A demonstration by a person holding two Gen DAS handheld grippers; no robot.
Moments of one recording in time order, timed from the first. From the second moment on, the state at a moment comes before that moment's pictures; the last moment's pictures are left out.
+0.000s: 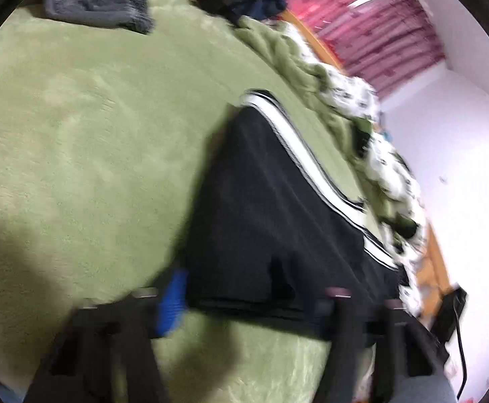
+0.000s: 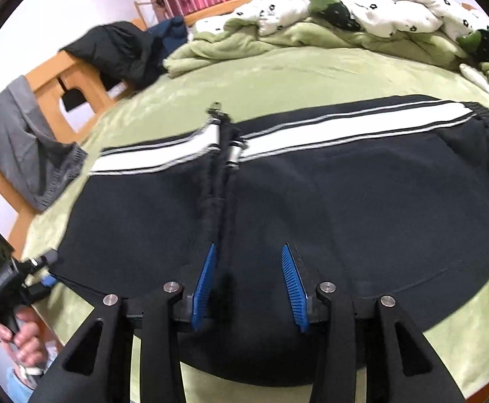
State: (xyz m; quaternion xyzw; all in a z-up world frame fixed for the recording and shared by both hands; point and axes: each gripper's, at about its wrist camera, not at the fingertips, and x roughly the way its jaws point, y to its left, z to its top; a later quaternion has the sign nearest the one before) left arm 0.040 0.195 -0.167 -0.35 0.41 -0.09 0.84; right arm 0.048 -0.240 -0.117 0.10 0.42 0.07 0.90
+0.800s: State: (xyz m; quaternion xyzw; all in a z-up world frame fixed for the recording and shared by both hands) left arm 0.055 -0.141 -0.077 -0.12 0.39 -0.24 0.88; right arm -0.007 -0.412 -0.114 0.10 0.38 0.00 0.92
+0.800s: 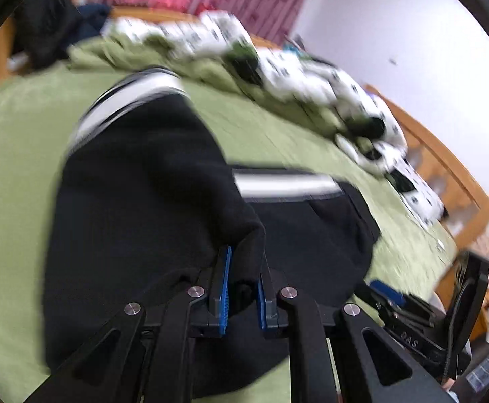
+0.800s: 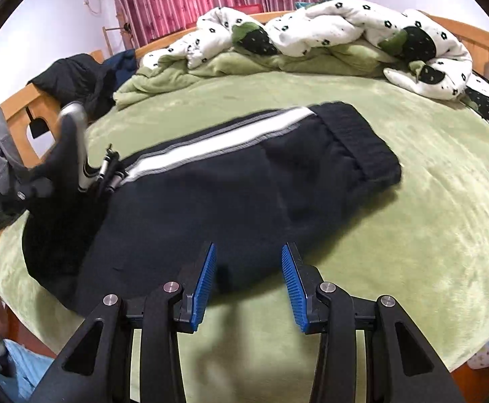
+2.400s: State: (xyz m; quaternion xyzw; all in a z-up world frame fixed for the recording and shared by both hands) left arm 0.019 -0.088 -0.146 -0.17 0.37 -0.12 0.91; right arm 0.078 -0.422 -0.042 0.17 0.31 0.14 0.92
